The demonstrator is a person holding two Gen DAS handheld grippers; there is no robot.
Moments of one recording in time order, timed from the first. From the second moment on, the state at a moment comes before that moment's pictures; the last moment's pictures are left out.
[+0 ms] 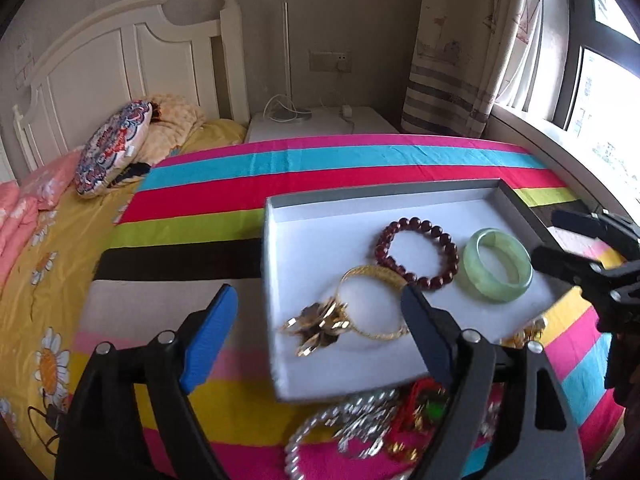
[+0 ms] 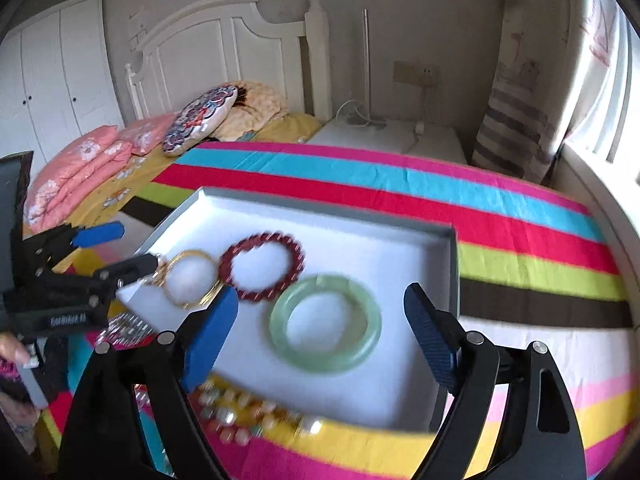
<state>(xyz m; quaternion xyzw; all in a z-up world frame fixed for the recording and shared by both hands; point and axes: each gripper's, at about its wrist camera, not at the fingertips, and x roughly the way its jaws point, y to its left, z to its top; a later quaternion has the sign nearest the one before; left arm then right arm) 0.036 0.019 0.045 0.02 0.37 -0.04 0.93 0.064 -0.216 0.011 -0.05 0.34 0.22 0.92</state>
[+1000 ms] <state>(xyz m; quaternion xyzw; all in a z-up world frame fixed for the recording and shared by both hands) -0.078 0.080 0.021 -0.05 0.33 -0.03 0.94 -0.049 -0.143 -0.042 -0.14 0.40 0.25 0.87</state>
